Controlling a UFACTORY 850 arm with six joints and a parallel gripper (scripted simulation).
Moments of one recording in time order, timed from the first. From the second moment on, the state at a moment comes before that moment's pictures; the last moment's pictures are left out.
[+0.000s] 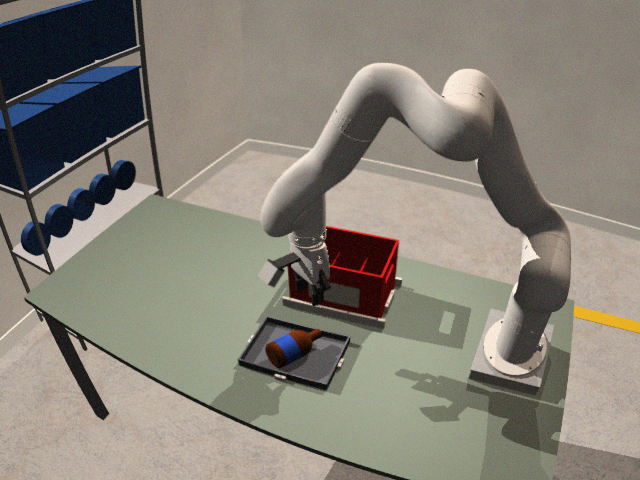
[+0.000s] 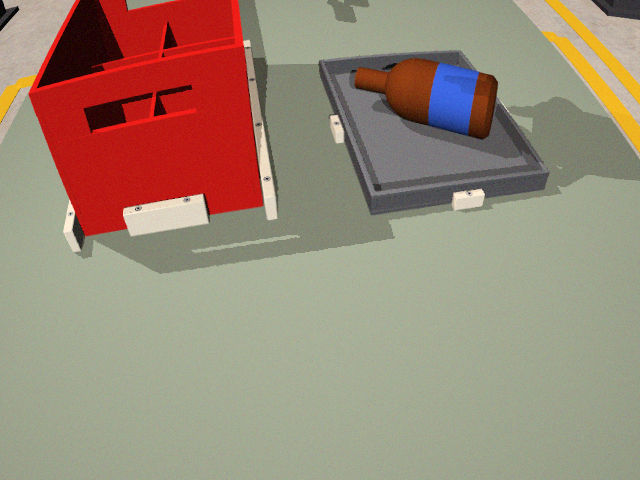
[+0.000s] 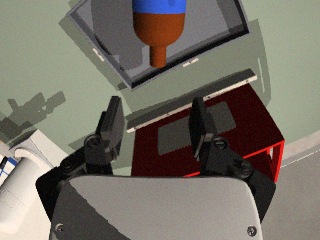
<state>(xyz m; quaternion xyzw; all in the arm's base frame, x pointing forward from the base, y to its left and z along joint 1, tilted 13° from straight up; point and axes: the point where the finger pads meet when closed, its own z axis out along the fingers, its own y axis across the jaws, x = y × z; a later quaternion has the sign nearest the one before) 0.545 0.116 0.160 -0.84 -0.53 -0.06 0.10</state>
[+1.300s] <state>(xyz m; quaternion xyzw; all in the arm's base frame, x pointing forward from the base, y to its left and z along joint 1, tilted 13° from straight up) 0.544 0.129 0.102 -0.84 -0.53 -0.06 0.10</state>
